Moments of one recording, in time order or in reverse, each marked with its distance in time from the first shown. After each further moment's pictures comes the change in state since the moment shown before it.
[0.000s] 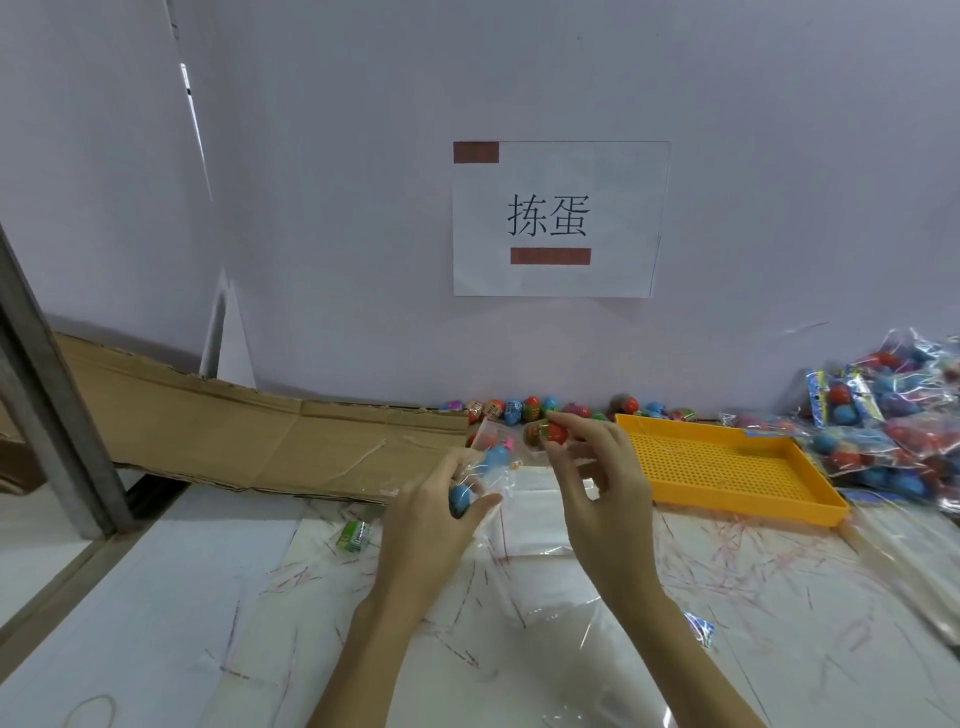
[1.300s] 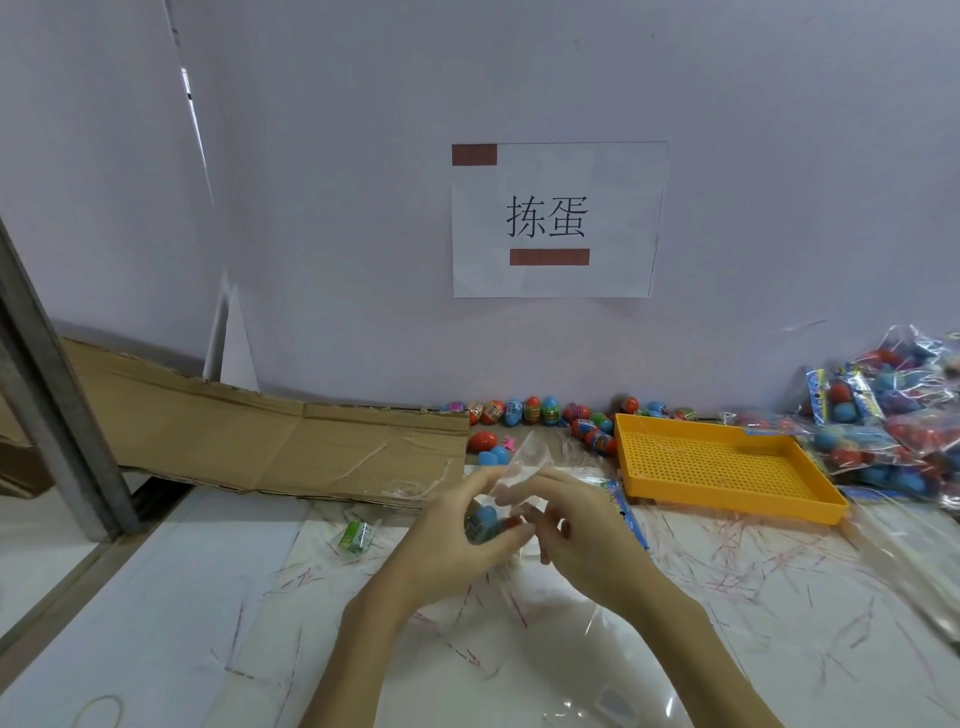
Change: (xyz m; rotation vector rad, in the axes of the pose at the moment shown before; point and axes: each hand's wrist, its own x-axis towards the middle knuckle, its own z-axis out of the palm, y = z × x) left_hand -0.004 0.004 -0.008 -0.285 -0.399 -0.002; right_hand -0.006 0.016 -0.009 -0.175 -0.651 0.014
